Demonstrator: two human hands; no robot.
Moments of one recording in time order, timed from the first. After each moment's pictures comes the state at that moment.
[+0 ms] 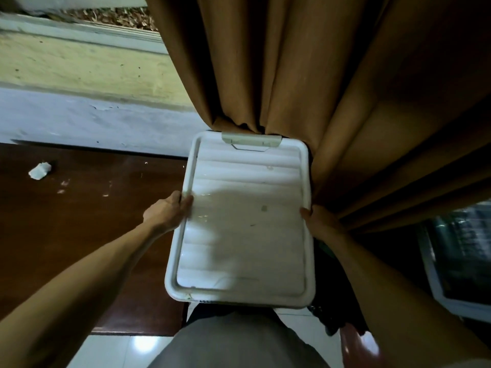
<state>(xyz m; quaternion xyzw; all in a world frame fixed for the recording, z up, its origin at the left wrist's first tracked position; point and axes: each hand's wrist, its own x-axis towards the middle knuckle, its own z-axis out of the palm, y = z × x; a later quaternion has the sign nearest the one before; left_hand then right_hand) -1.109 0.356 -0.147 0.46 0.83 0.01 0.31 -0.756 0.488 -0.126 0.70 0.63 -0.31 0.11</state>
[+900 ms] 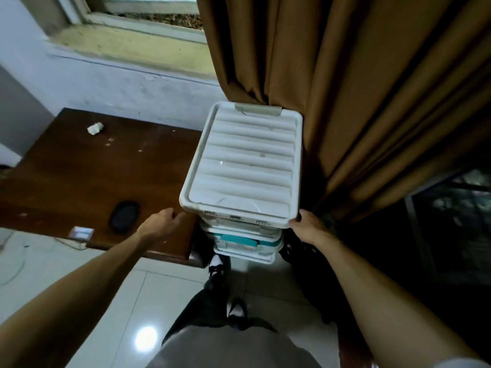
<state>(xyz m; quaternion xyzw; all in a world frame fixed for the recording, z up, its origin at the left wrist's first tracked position) -1.010 0.123 -0.122 0.39 0.84 0.04 0.37 -0.676 0.302 -0.100 0.63 0.68 -0.38 0.07</state>
